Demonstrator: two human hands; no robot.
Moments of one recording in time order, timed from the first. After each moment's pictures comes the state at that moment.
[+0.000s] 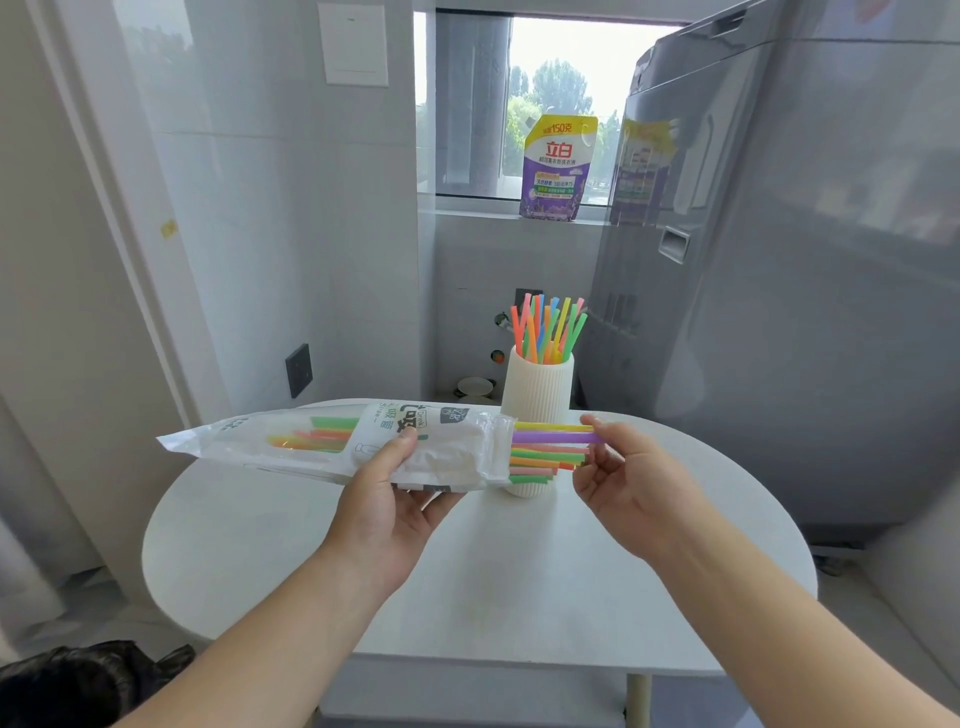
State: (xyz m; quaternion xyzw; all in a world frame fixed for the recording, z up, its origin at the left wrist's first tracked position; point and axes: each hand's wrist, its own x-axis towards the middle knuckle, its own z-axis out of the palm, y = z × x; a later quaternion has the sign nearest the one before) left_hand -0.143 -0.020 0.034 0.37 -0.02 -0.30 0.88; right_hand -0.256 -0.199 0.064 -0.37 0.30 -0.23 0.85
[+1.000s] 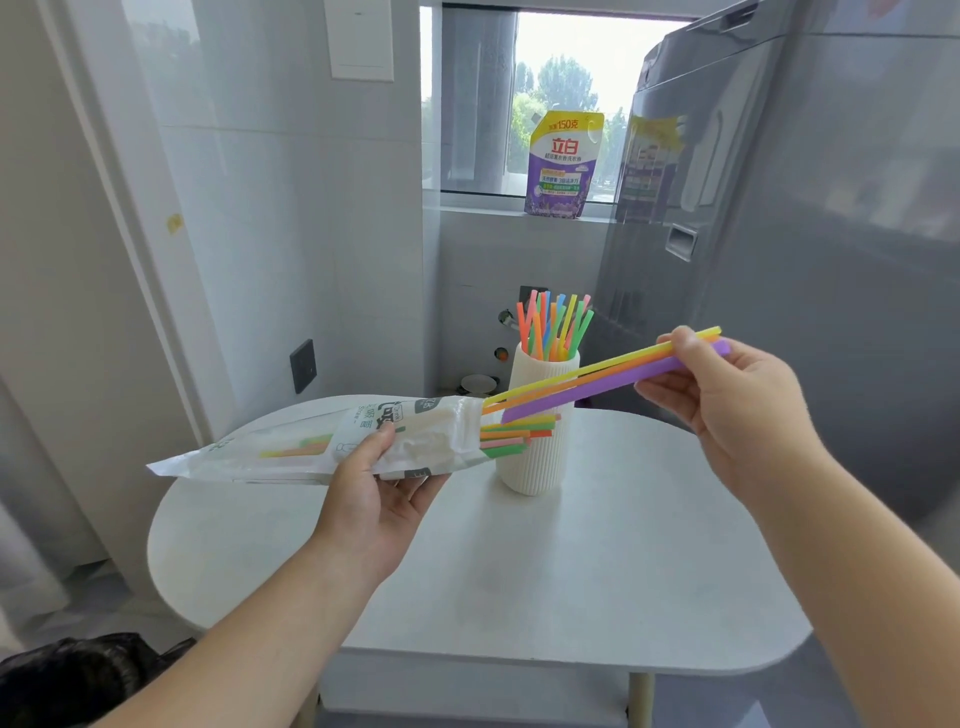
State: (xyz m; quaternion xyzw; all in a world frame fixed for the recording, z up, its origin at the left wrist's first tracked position) left_hand -0.131 -0.014 0.034 0.34 0.03 -0.28 0.90; right_hand -0.281 -0.227 0.130 -0.58 0.23 -0.42 0.66
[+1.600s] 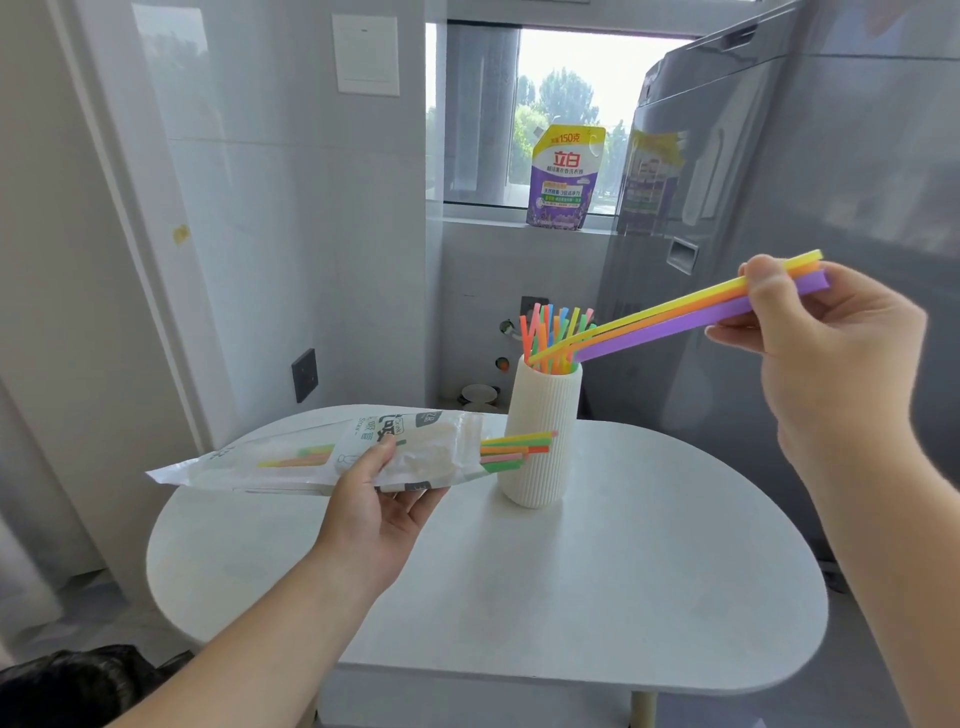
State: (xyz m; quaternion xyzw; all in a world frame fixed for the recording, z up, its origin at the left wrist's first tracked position) left_hand -0.126 -0.015 0.030 0.34 0.04 -0.27 0.90; right_hand -0.301 -0.217 0.179 -0.66 0.18 -0.59 0.44
